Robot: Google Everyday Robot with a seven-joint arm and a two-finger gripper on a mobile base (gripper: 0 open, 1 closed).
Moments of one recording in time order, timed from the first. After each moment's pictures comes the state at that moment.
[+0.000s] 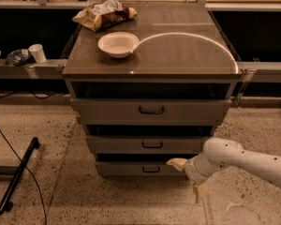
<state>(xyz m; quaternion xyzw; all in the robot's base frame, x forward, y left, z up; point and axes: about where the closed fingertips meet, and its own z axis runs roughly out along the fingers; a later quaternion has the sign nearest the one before) 0.474 -0.176 0.406 -0.88 0.43 0.09 0.18</state>
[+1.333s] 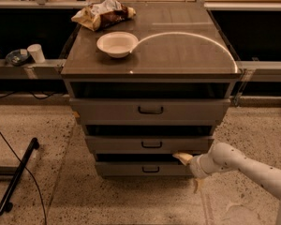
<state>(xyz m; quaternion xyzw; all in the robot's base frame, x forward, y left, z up) 0.550 -0.209 0.327 -0.85 0.44 0.06 0.28</state>
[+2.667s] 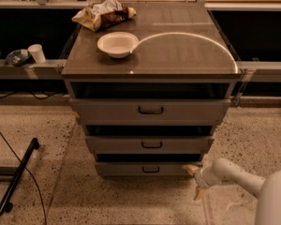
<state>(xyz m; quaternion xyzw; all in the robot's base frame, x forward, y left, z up) 0.551 -0.257 0.222 -0.79 0.56 0.04 0.24</state>
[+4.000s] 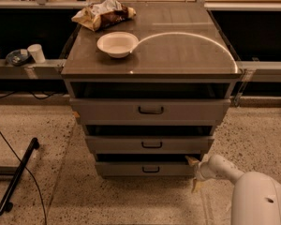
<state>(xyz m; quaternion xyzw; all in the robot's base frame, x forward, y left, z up) 0.621 -0.282 0.162 -0.74 0.63 0.01 0.25</state>
